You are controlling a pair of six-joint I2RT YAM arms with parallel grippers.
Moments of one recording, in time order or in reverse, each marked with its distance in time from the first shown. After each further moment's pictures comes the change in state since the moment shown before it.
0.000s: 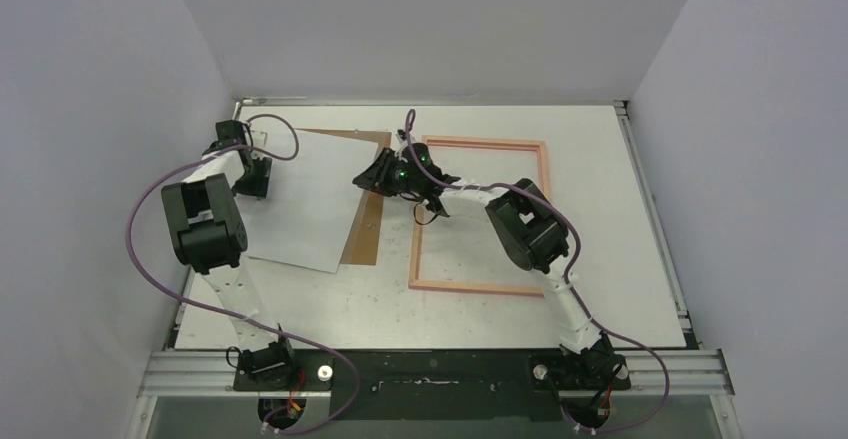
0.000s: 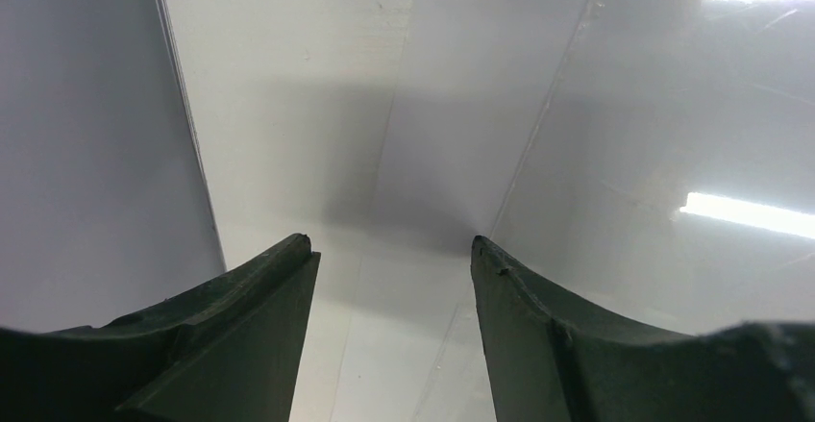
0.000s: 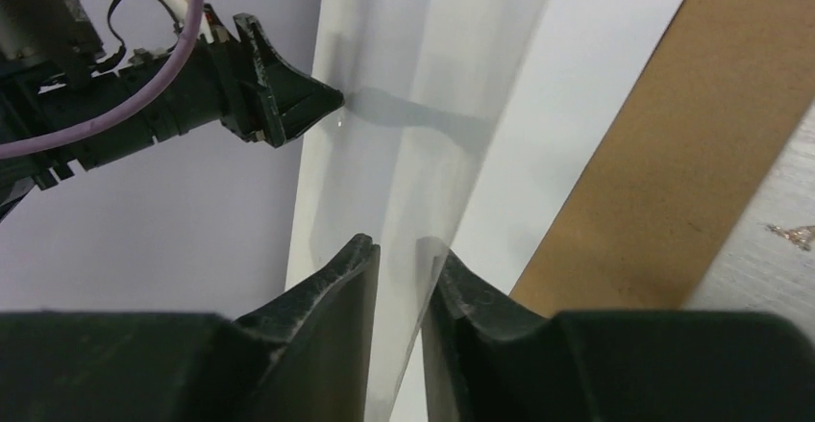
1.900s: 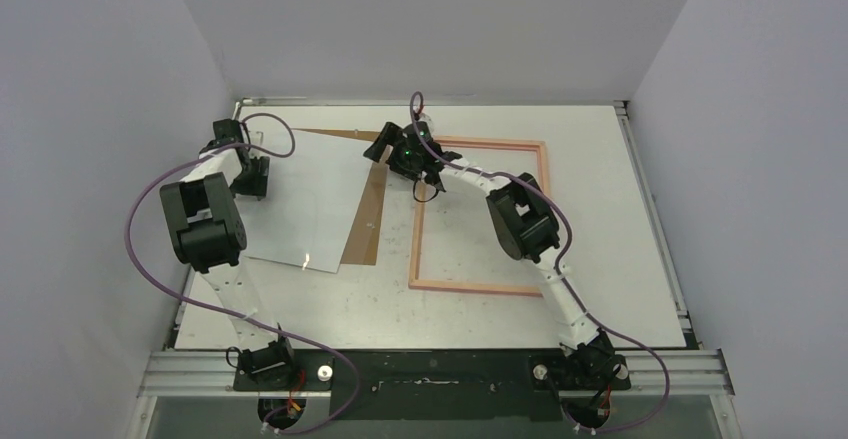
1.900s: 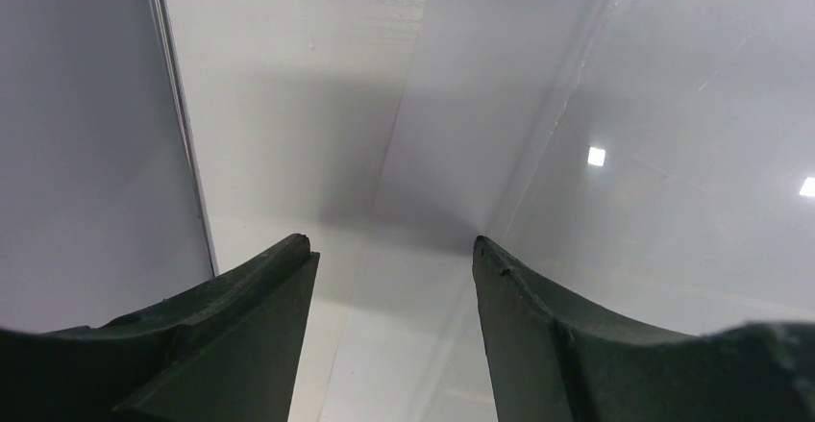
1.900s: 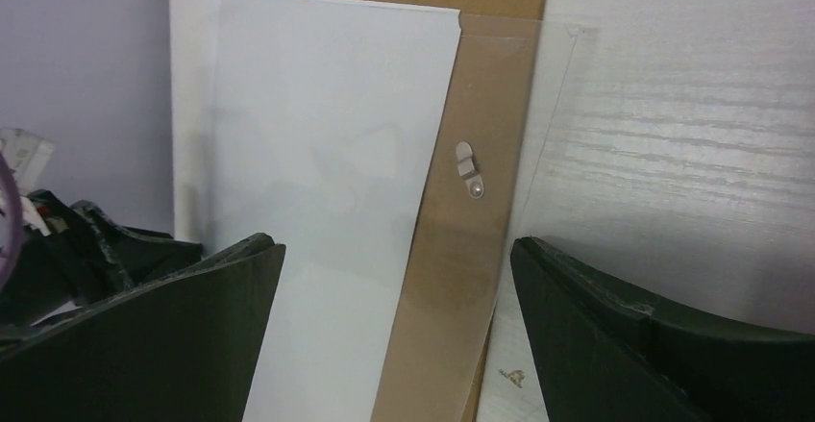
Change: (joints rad) left arm 0.013 0.018 0.034 -0.043 0.007 -0.049; right arm -0.064 0.168 0.390 -0.450 0.257 -0.156
